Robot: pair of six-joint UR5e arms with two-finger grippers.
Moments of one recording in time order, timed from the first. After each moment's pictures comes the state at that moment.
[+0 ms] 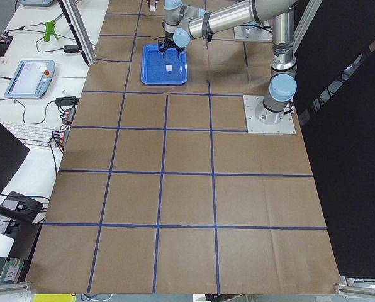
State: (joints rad) left arm -1.87 -1.86 -1.73 -1.09 1.58 1.10; right arm 1.18 -1.04 1.42 -1.63 -0.97 -2.12
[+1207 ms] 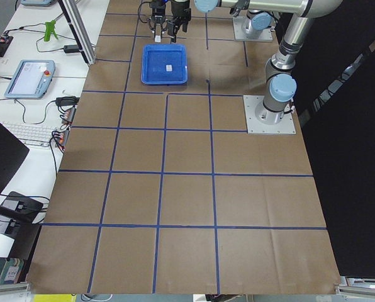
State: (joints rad) left arm -1.66 -1.57 -1.59 -1.46 1.59 0.13; right arm 1.59 -1.11 1.81 -2.40 -0.83 -1.50
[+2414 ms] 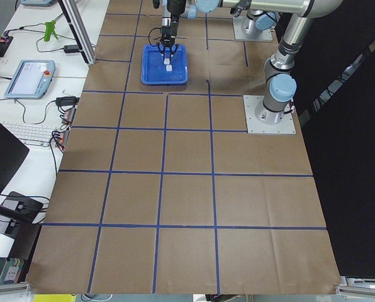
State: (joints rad) left arm -1.65 -1.56 -1.58 -1.43 1.60 -0.09; right arm 1.68 -0.99 1.91 -2.65 -0.83 -1.46
